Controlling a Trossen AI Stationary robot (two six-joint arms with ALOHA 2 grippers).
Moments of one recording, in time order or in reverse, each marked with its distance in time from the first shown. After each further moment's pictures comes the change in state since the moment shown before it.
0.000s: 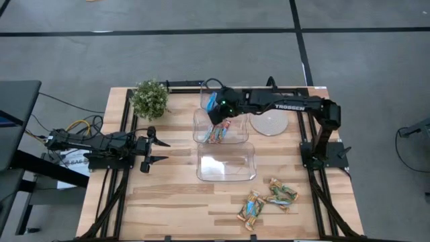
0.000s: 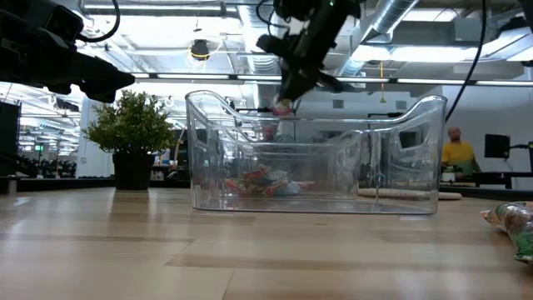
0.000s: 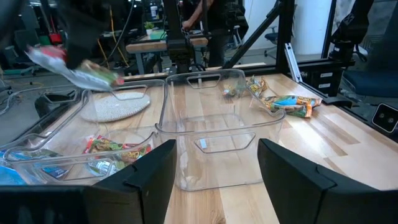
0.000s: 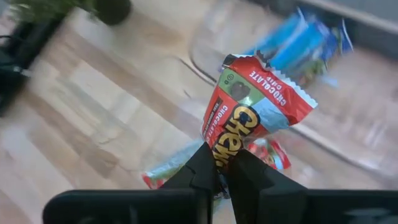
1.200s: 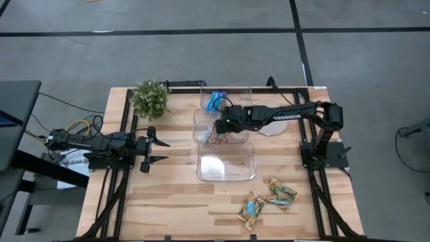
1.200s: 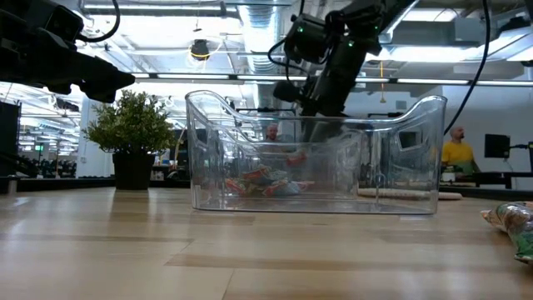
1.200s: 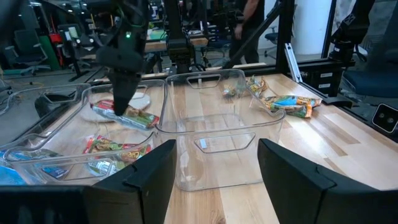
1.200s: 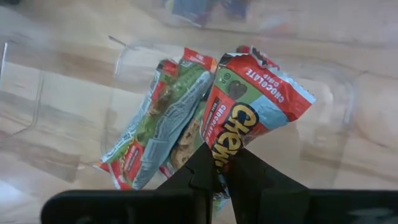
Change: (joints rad) left arm 0.000 0.000 0.000 0.000 0.000 0.000; right arm 0.046 -0.021 -0.360 0.211 -0.017 0.437
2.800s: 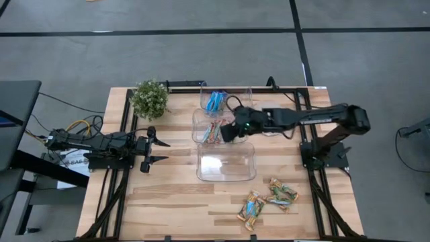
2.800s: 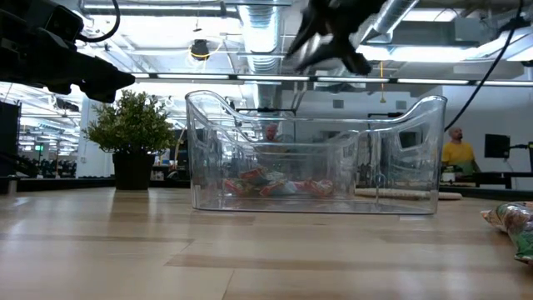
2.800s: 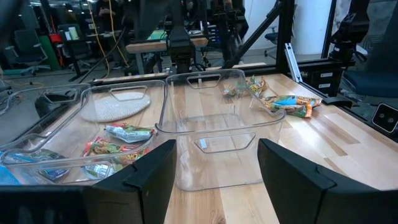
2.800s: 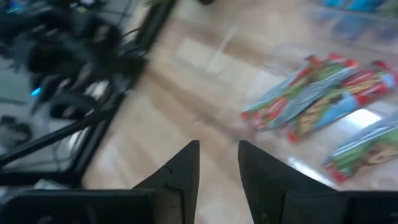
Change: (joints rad) left arm 0.000 0.000 0.000 0.000 0.000 0.000; right arm 0.159 -0.294 -0.024 0.115 -0.051 -0.152
